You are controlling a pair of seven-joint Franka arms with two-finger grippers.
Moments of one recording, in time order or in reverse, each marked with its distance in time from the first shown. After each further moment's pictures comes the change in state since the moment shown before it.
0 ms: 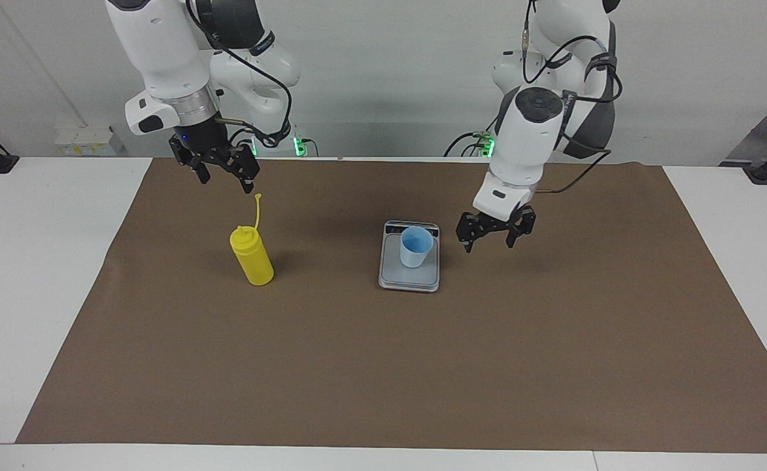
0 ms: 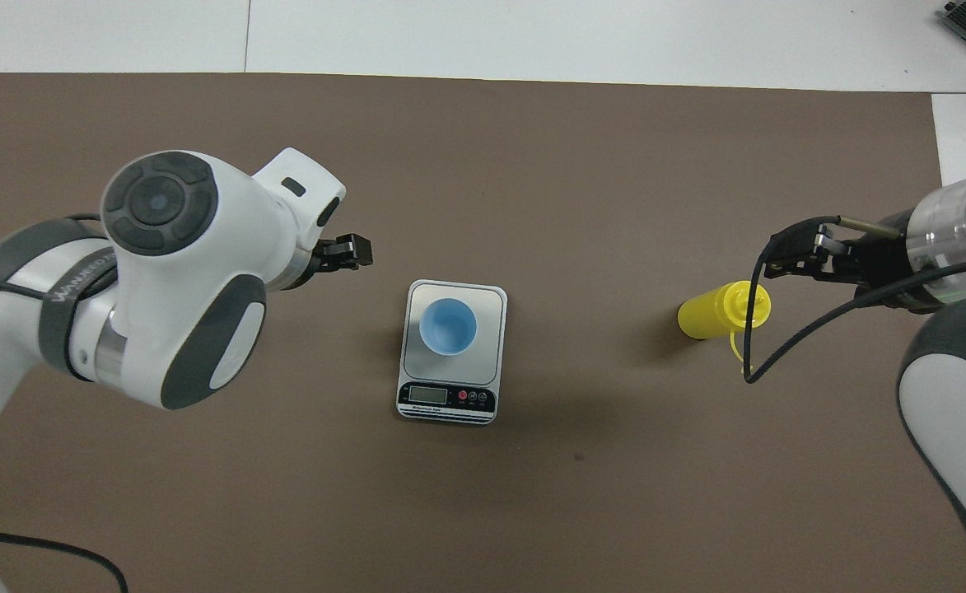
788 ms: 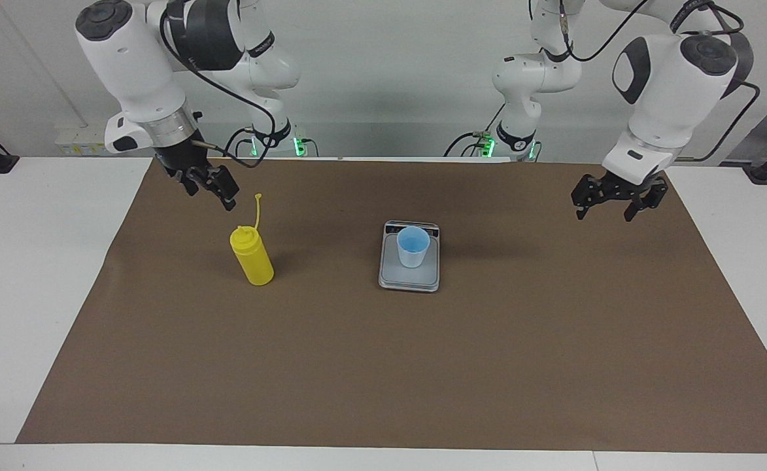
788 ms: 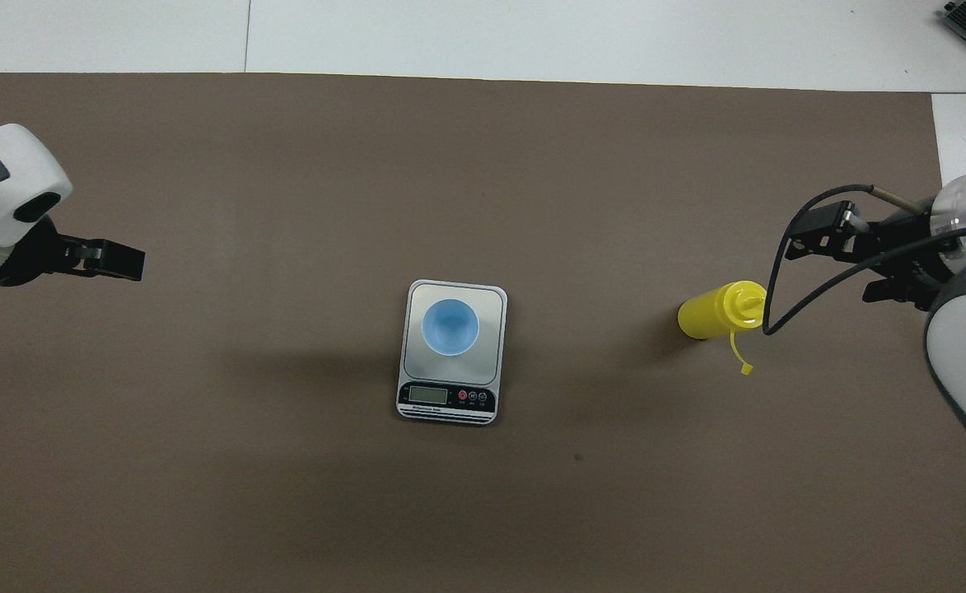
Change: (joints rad) left arm 0.319 -0.148 0.008 0.042 -0.006 -0.246 0.541; right arm -0.095 0.072 -0.005 -0.015 0.058 0.057 0.103
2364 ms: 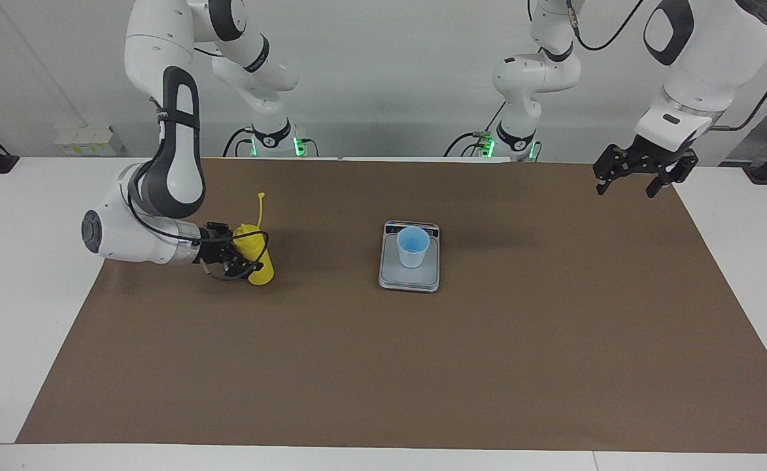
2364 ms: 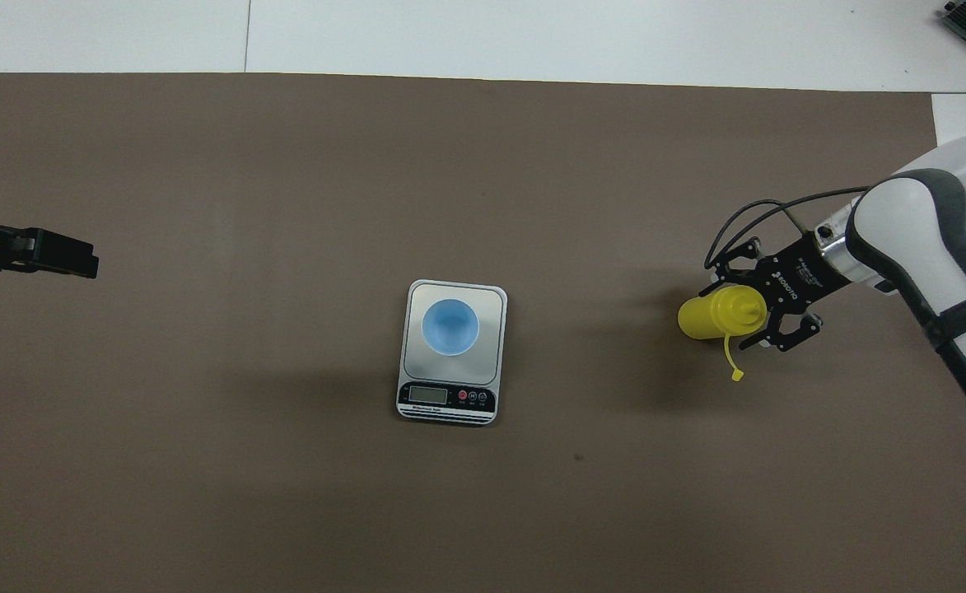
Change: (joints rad) left arm 0.020 0.001 -0.005 0.136 -0.052 -0.148 0.013; right arm -0.122 0.391 0.009 -0.021 0.349 -0.114 0.192
